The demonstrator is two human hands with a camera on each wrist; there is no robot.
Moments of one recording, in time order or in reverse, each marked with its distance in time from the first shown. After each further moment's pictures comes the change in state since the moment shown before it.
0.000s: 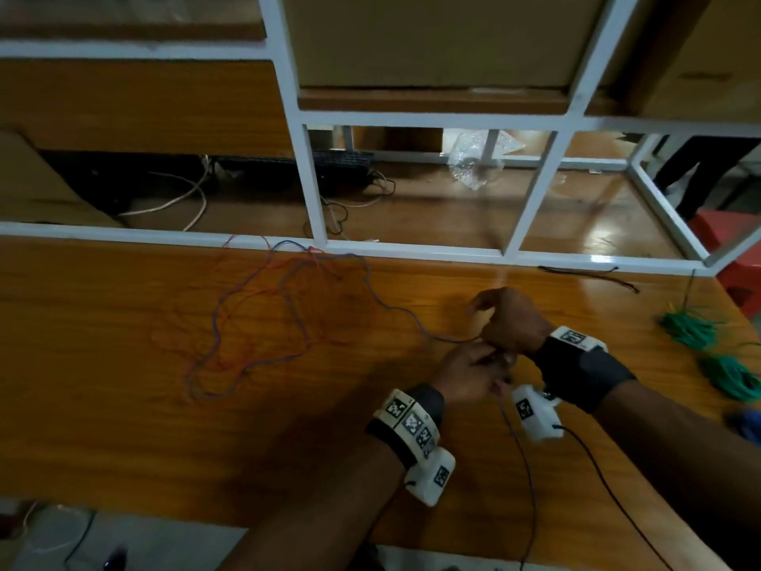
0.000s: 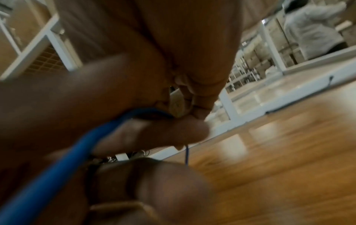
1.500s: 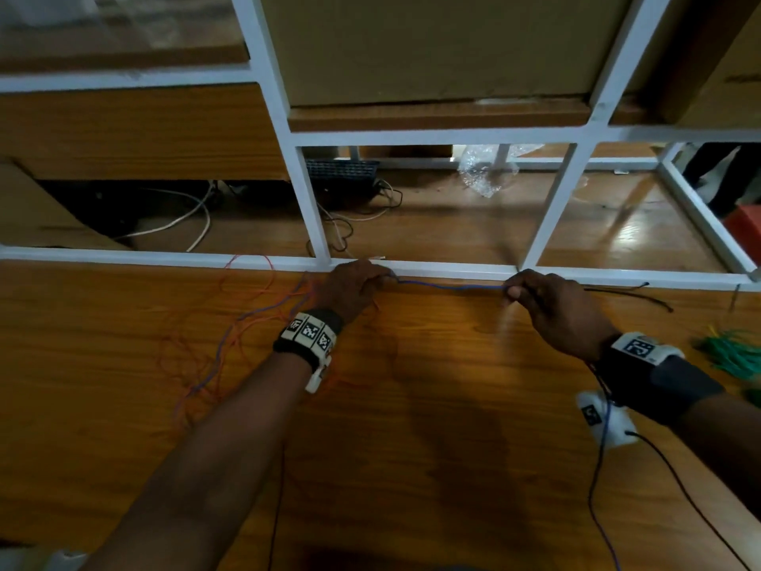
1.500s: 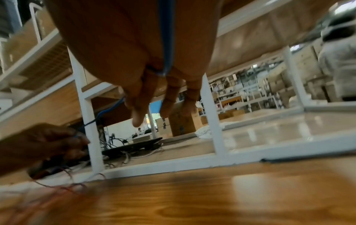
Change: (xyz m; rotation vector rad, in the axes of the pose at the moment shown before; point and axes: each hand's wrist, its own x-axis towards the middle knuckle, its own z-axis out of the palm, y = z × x) left_hand 0.053 0.065 -0.222 1.090 0.410 0.389; right_hand 0.044 0.045 -0.047 0.045 0.300 -0.453
